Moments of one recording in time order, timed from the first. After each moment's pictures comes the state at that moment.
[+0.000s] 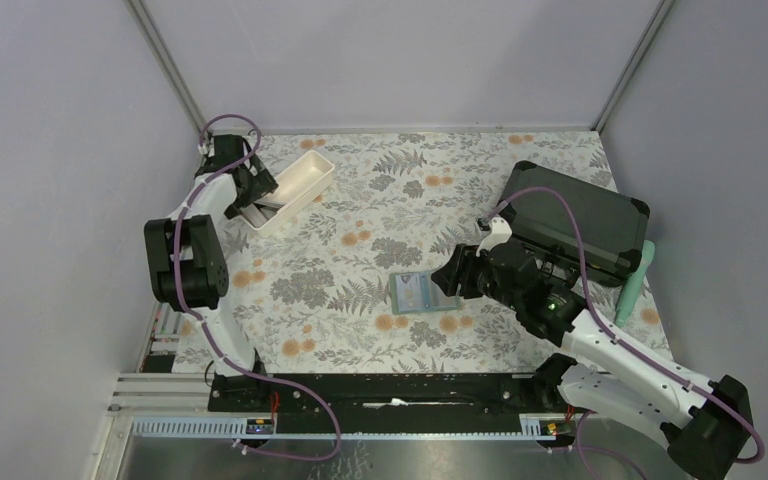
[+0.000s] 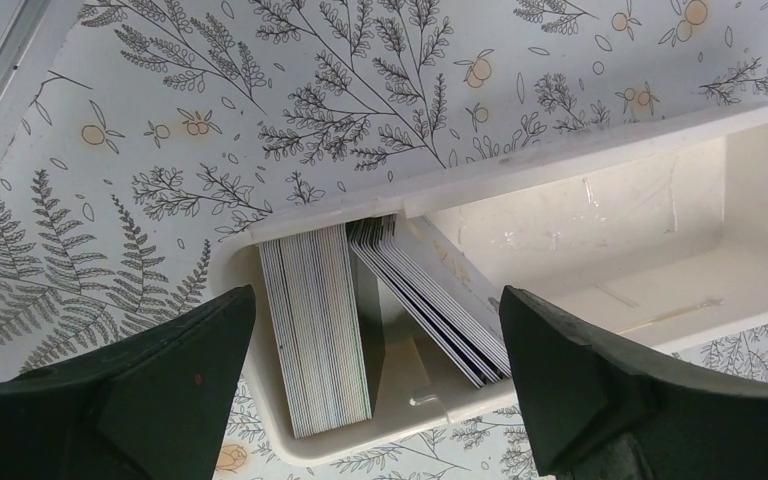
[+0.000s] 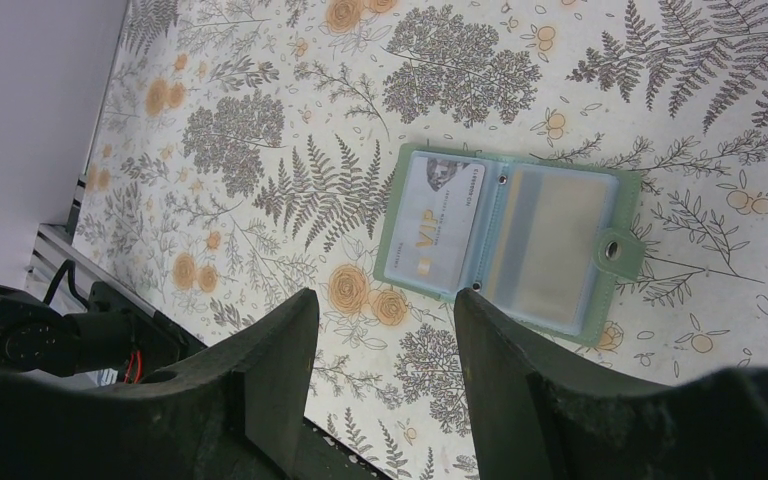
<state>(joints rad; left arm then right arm) 0.11 1.86 1.39 -0.47 -0.13 -0.52 0.75 0.85 0.60 -0.25 0.04 0.65</state>
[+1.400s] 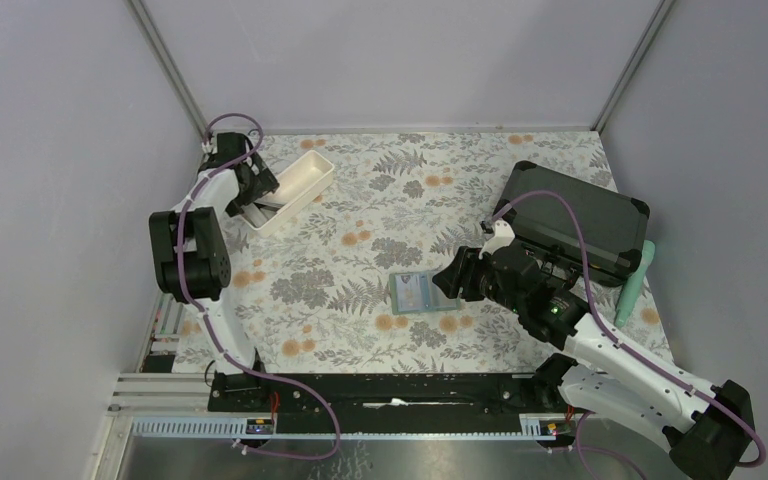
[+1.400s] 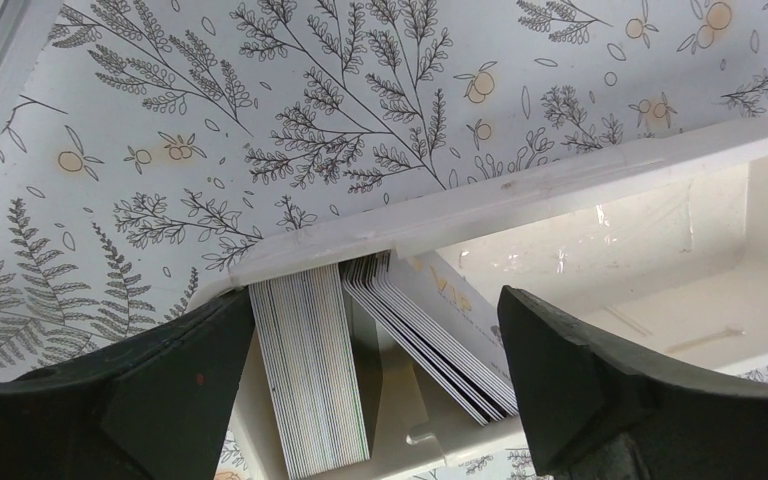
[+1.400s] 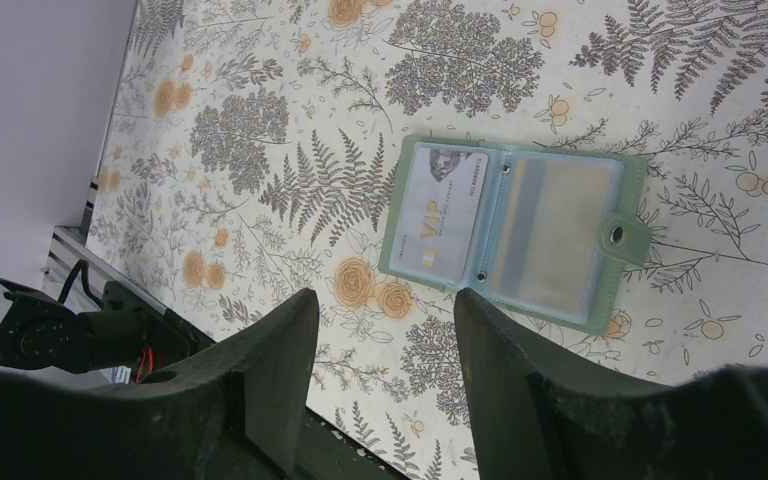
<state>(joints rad) 0.11 1.94 1.46 -0.48 -0.13 -0.51 0.75 0.82 0.57 -0.25 0.03 0.68</state>
